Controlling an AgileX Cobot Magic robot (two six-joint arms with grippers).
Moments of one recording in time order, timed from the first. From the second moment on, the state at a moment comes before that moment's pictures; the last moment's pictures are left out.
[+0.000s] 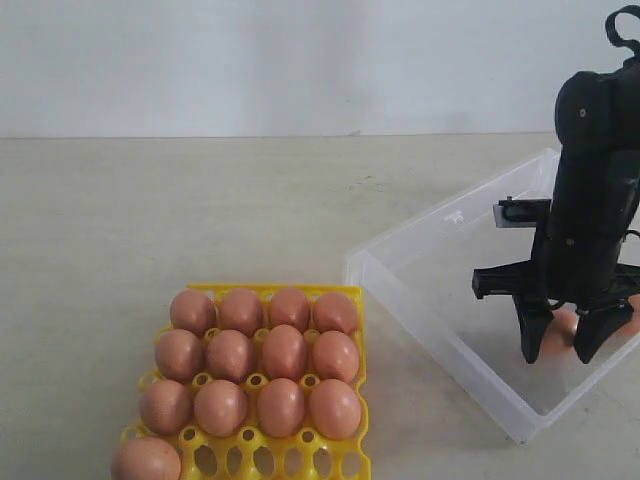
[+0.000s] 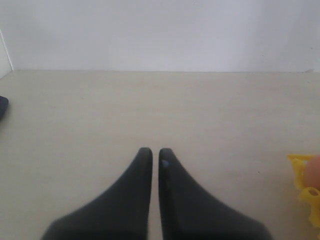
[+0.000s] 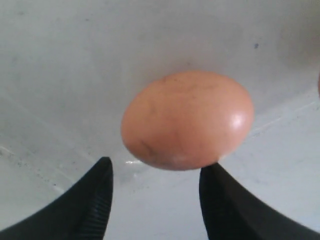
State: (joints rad) left arm 0.11 0.00 0.00 -0.19 0.29 0.22; right arm 0.07 1.92 -1.18 0.06 1.13 0.18
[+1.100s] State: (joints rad) left arm 0.11 0.00 0.00 -0.19 0.29 0.22; right arm 0.07 1.92 -1.30 -0.14 1.22 0.17
